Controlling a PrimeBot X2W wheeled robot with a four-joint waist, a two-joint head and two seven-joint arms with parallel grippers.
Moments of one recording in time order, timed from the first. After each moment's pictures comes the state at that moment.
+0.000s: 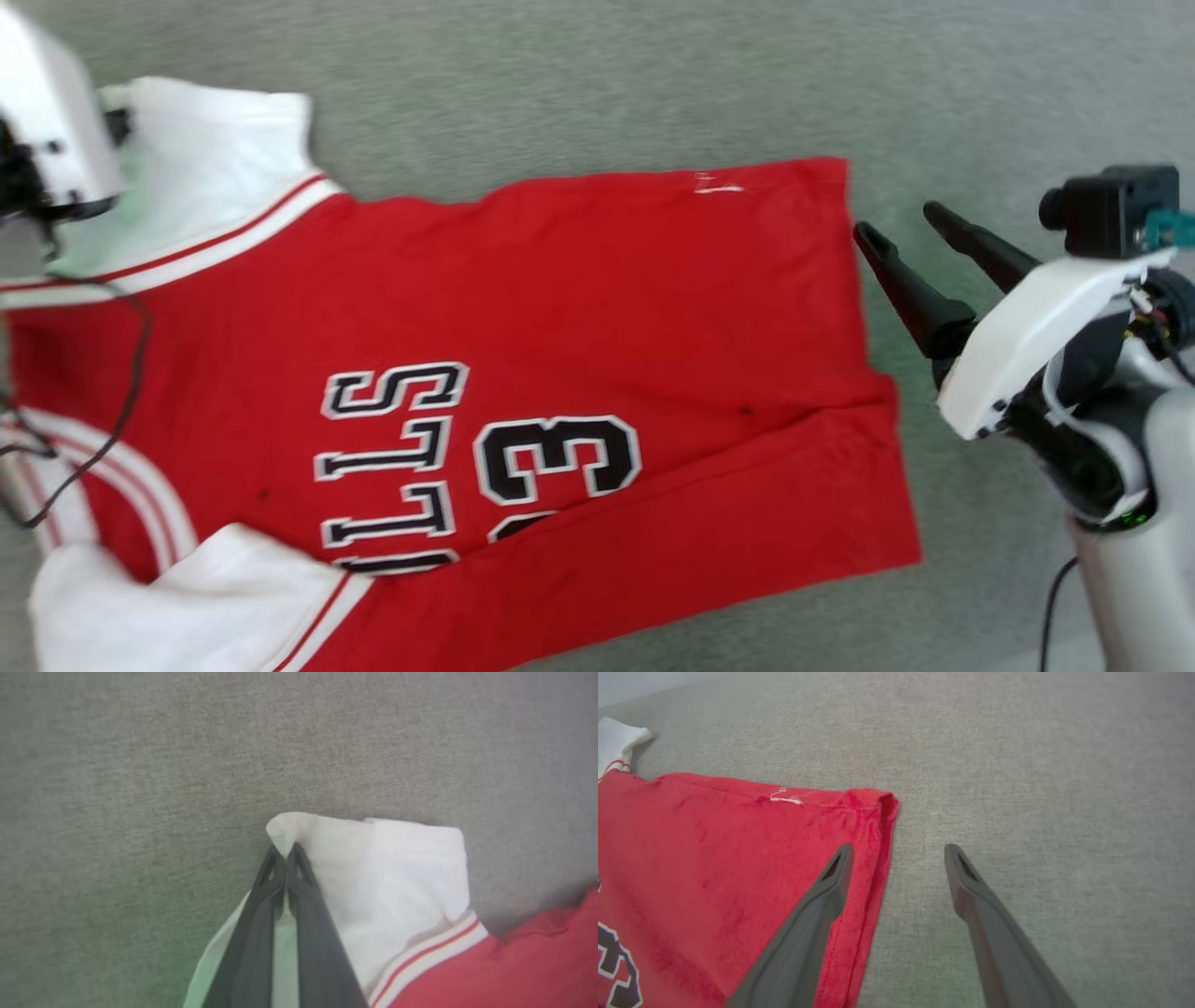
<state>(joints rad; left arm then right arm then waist) -0.99 0.78 -0.47 0.30 -1.00 0.20 0.91 -0.45 -0.21 0.14 -0.03 0.48 0.13 0.48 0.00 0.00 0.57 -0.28</state>
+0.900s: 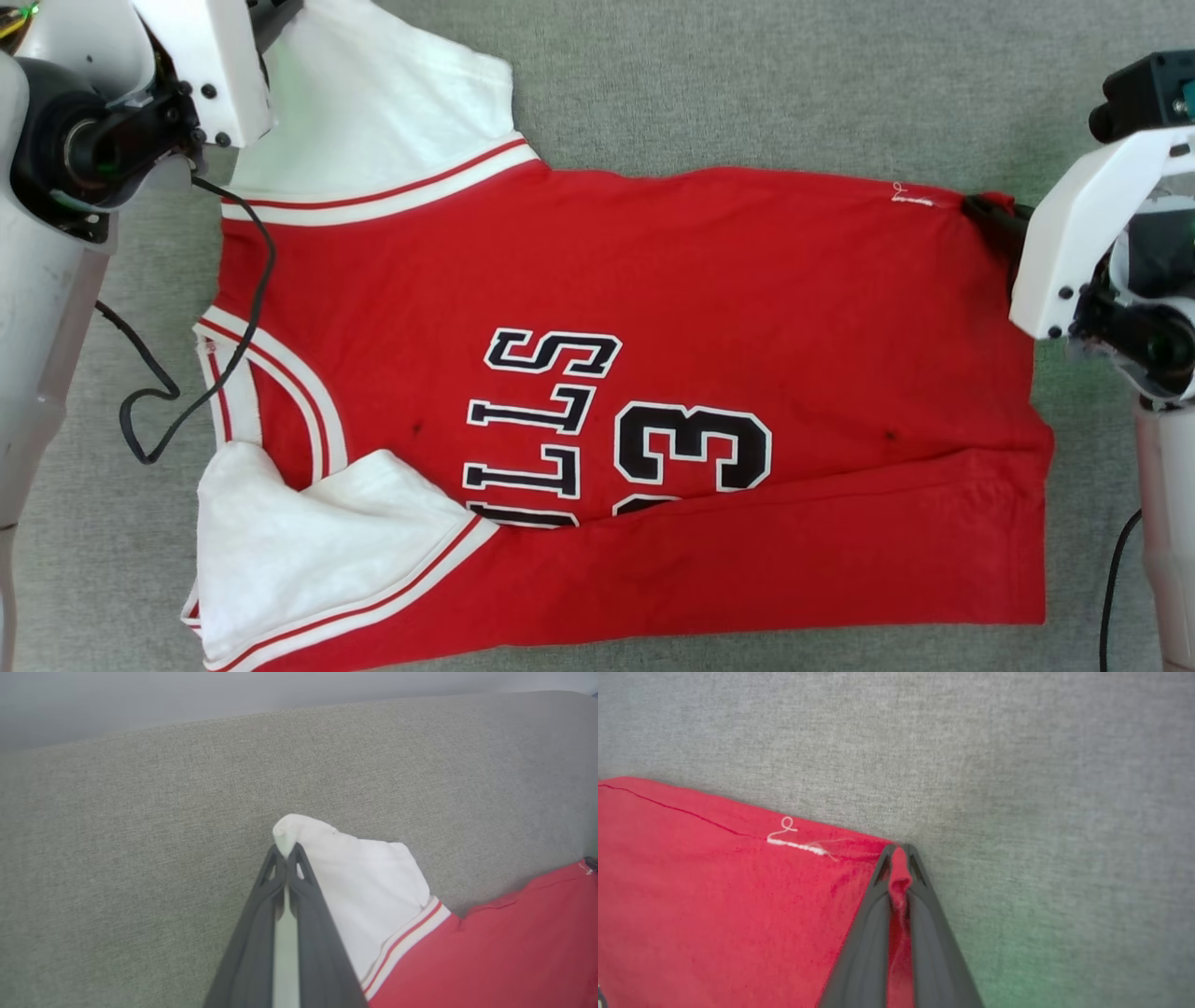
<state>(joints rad) -1.13 0.58 -0.54 0.38 -0.95 0.01 0.70 -0.67 -0.21 0.00 0.19 0.42 0.13 0.92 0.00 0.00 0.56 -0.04</state>
